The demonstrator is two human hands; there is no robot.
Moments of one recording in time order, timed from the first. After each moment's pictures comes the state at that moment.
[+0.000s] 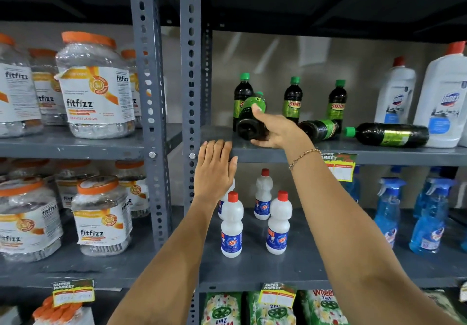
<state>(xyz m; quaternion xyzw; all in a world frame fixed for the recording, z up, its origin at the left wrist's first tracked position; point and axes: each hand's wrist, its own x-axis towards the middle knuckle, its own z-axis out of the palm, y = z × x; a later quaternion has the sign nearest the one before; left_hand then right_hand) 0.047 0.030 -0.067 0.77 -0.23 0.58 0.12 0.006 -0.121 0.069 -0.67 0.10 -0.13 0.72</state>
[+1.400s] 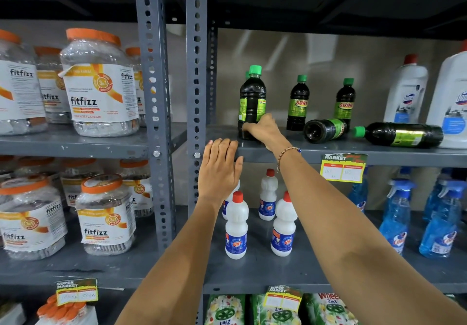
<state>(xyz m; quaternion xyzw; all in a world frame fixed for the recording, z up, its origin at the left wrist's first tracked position) 0.048 0.031 -0.068 0.78 -0.23 0.57 0.12 0.055 -0.104 0.044 -0.84 0.13 -0.28 0.44</state>
